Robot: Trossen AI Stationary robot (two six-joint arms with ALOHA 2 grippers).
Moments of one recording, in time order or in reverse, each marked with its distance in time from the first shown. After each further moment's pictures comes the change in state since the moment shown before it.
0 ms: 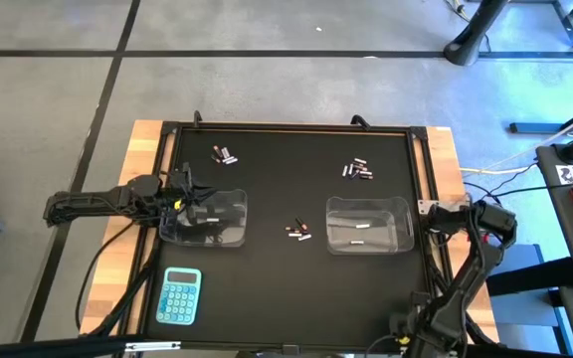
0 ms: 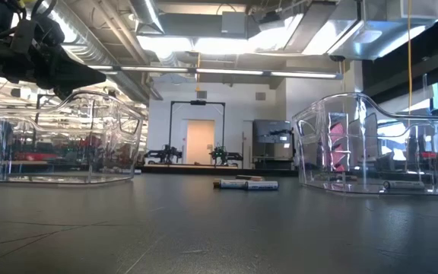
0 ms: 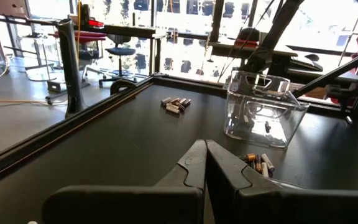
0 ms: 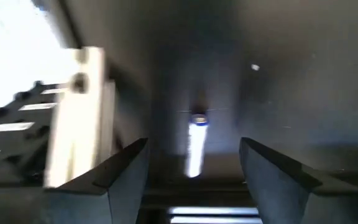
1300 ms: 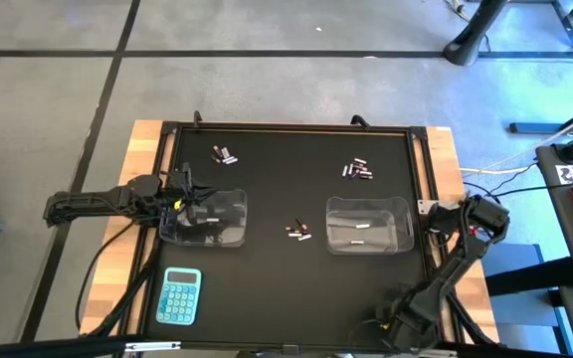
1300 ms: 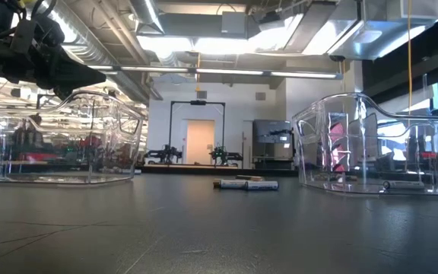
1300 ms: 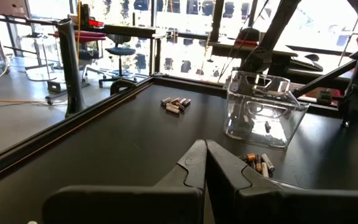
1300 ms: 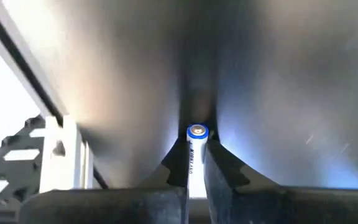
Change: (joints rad) left arm 0.000 0.000 0.000 0.000 0.000 0.000; right arm -0.180 -0.003 -0.079 0.068 0.001 -0.136
